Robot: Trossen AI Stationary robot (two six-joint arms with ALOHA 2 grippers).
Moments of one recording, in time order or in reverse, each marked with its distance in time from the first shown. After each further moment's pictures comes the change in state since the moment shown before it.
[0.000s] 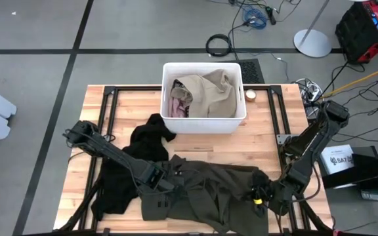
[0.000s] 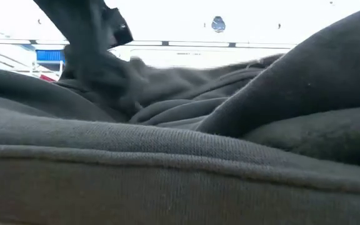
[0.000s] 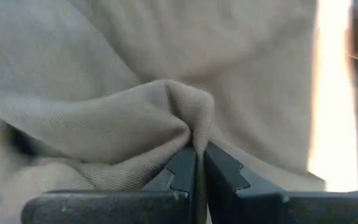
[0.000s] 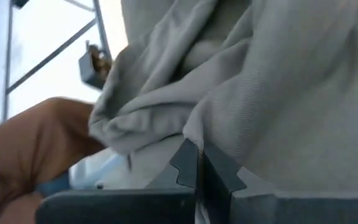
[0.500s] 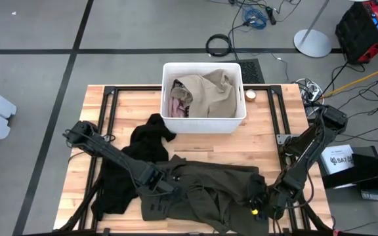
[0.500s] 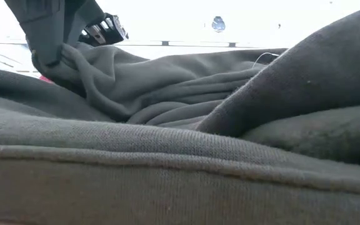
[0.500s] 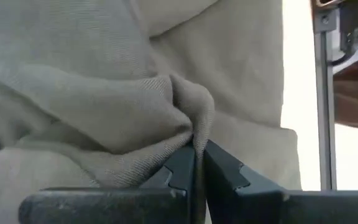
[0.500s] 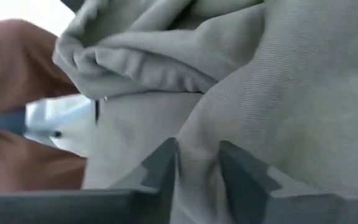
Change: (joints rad) left arm -0.009 0.000 0.023 -0.086 0.129 0.060; right arm 0.000 0.104 0.000 0.010 -0.117 -0.246
